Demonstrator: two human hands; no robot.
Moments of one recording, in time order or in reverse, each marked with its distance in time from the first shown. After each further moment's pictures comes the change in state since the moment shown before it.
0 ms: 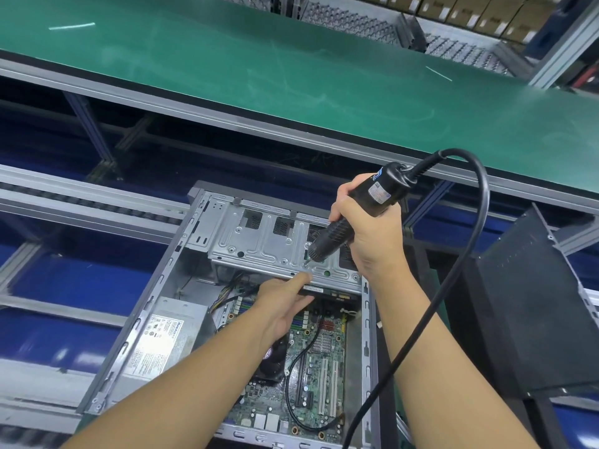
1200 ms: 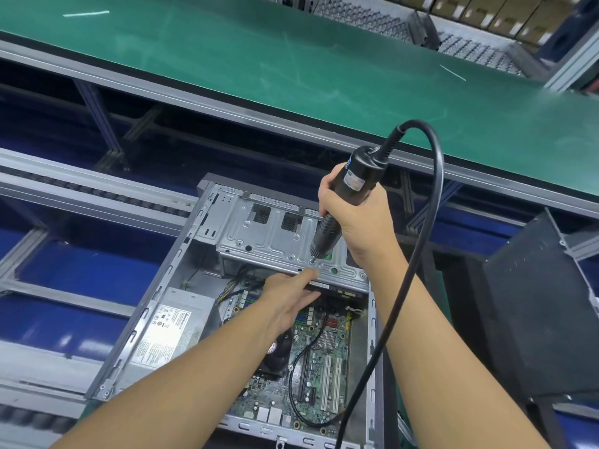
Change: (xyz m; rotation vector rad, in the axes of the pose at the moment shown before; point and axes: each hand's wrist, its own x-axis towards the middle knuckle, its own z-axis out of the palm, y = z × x) left_hand 0.001 0.002 -0.002 0.018 -0.019 -0.037; right_hand 0.008 -0.010 0.027 -0.222 -0.061 0.089
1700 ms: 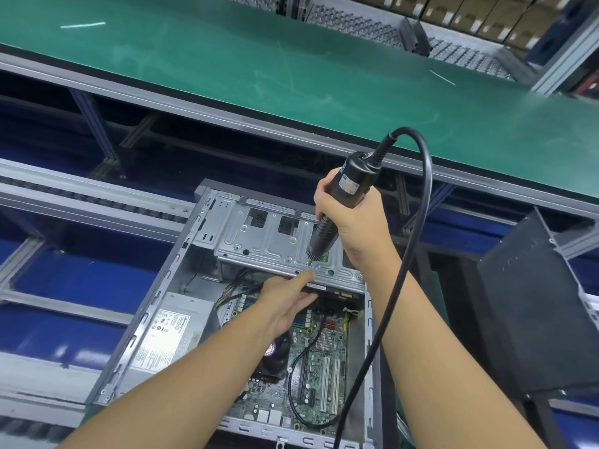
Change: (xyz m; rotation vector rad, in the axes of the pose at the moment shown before) left_hand -0.002 0.002 -0.001 -0.024 -0.016 0.034; right_hand -0.004 -0.002 -0.003 0.066 -0.022 -0.026
